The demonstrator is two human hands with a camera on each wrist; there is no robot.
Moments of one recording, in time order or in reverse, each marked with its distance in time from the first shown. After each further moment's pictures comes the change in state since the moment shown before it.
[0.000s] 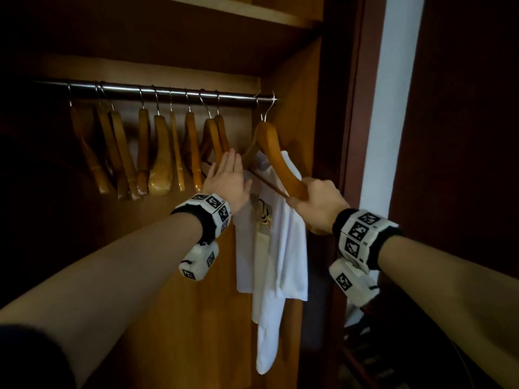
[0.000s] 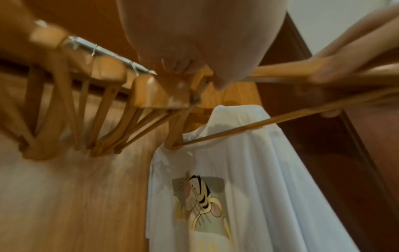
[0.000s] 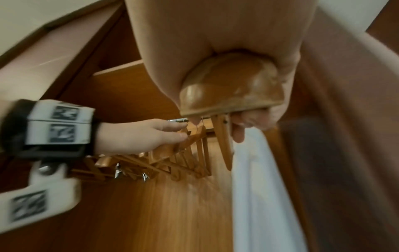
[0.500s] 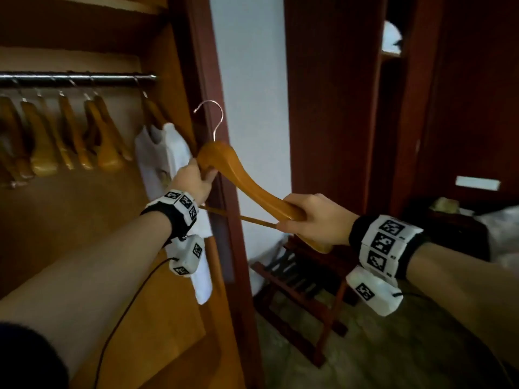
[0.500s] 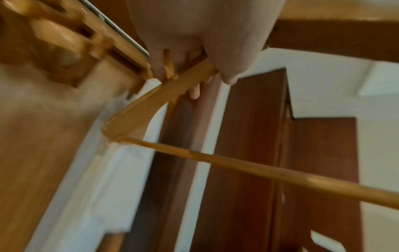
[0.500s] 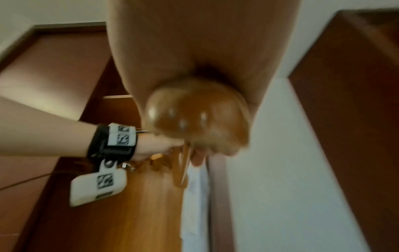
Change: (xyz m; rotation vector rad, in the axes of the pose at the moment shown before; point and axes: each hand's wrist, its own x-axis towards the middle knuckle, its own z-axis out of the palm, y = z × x) left_hand -0.131 0.169 -0.021 -0.497 -0.029 0.017; right_hand -0.291 0.078 -0.135 0.043 -0.196 0.113
